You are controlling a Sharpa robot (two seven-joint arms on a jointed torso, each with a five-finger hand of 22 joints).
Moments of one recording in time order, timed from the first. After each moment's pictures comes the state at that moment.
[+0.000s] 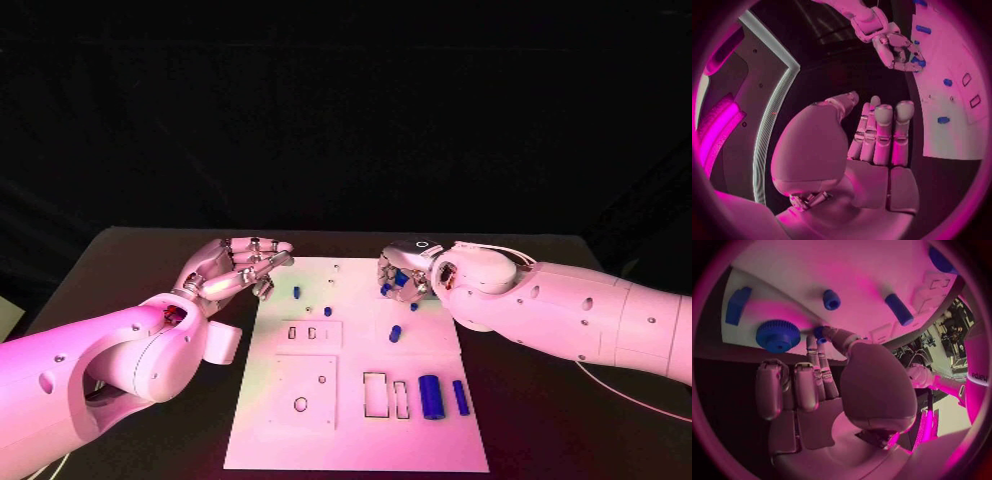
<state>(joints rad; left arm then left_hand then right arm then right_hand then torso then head) 1.17 -0.98 -0.01 1.72 -0.15 -0.38 0.41 1.39 -0.24 0.54 0.18 0.10 0.94 0.18 0.24 0.28 1.21 0.10 0.11 0.14 1.26 0.03 1.08 0.85 0.16 1.03 0.13 1.21 0.83 1.30 -0.67 -0.13 1.32 -1.65 -0.21 -0.13 1.31 -0.26 0.57 0.04 0.22 1.05 0.12 0.22 0.32 1.25 0.06 0.07 0.15 1.46 -0.01 1.41 1.28 0.06 1.45 0.08 1.39 1.30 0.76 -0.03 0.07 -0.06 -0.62</state>
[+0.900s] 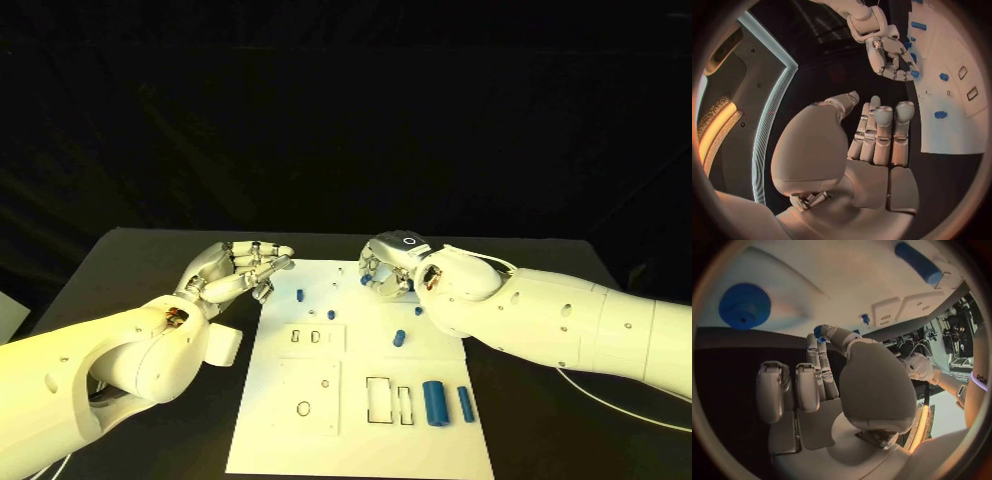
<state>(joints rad) 1.18 -0.98 -0.01 1.70 -0.15 -0.38 0.40 1.39 -0.24 0.54 0.17 0.10 0.94 0.17 0.24 0.29 1.21 0.10 0.11 0.15 1.26 0.03 1.10 0.86 0.16 1.03 0.13 1.22 0.83 1.29 -0.59 -0.12 1.31 -1.64 -0.39 -0.17 1.33 -0.23 0.61 0.02 0.19 1.10 0.10 0.27 0.37 1.29 0.06 0.07 0.16 1.47 -0.03 1.43 1.29 0.06 1.46 0.07 1.43 1.31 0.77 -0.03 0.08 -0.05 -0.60</state>
